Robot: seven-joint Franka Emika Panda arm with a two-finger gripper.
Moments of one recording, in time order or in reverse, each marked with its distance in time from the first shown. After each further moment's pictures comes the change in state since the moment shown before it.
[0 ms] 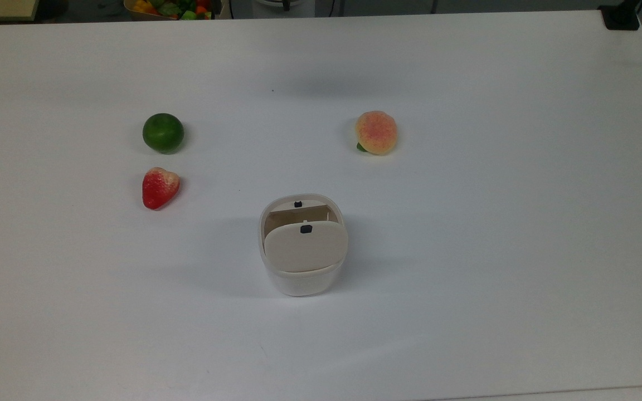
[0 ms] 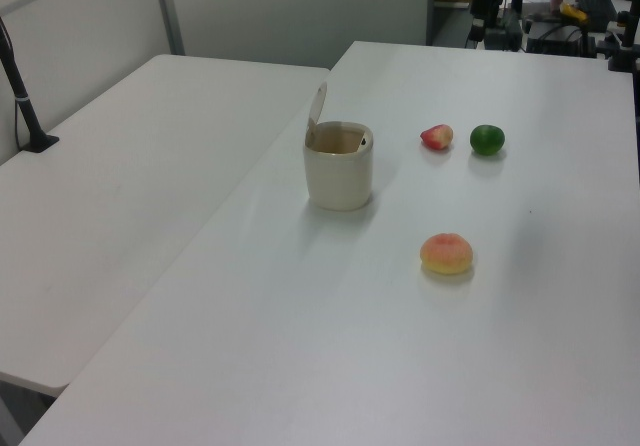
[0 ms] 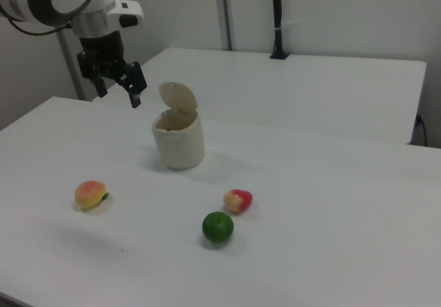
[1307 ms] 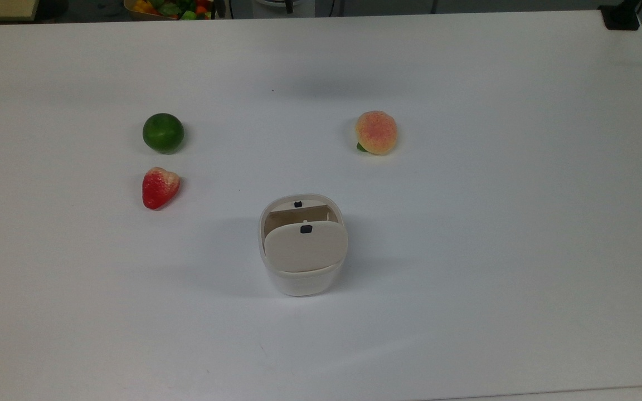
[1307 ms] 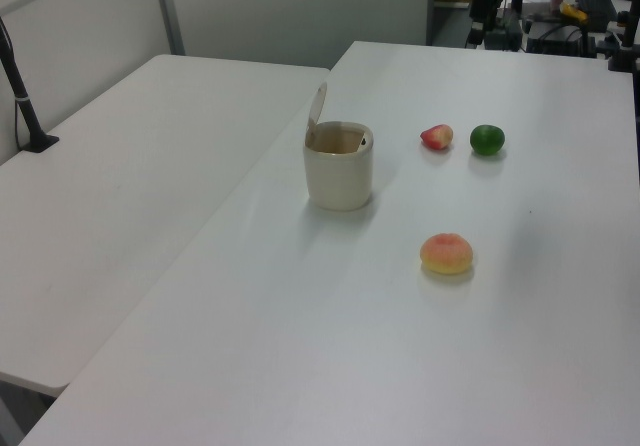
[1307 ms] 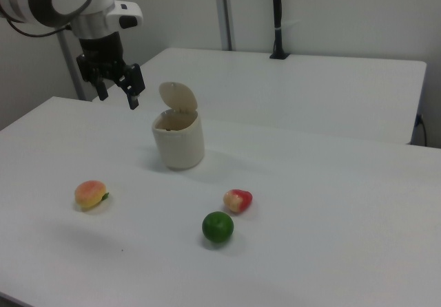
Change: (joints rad) arm 0.004 0.006 0.003 0.000 0.000 0.000 -0.019
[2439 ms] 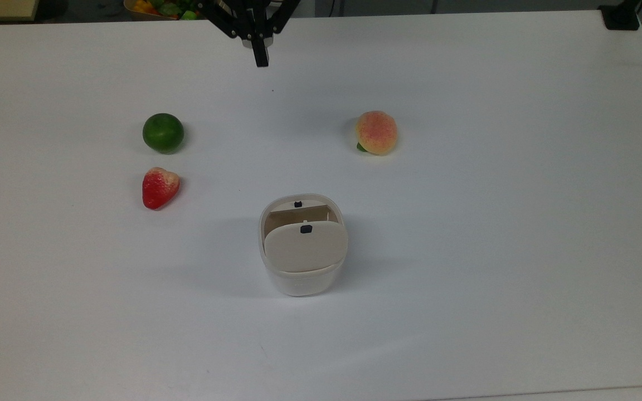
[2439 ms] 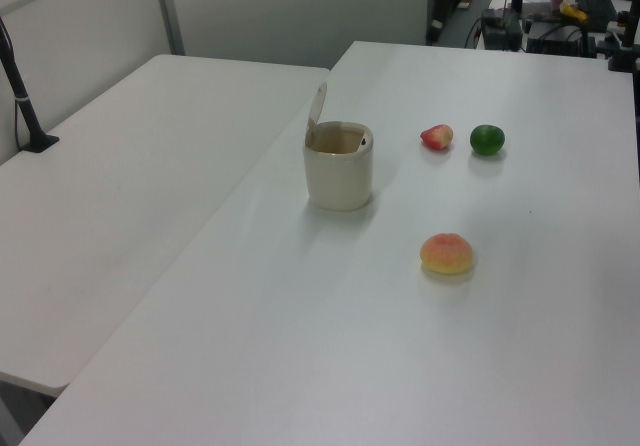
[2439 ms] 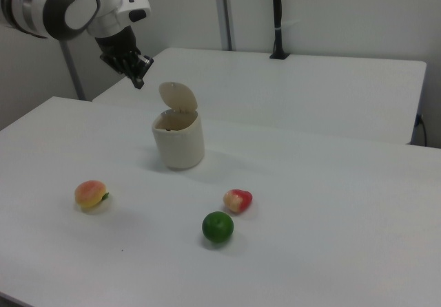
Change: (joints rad) arm 0.014 0.054 0.002 -0.014 0.038 0.325 -0.031
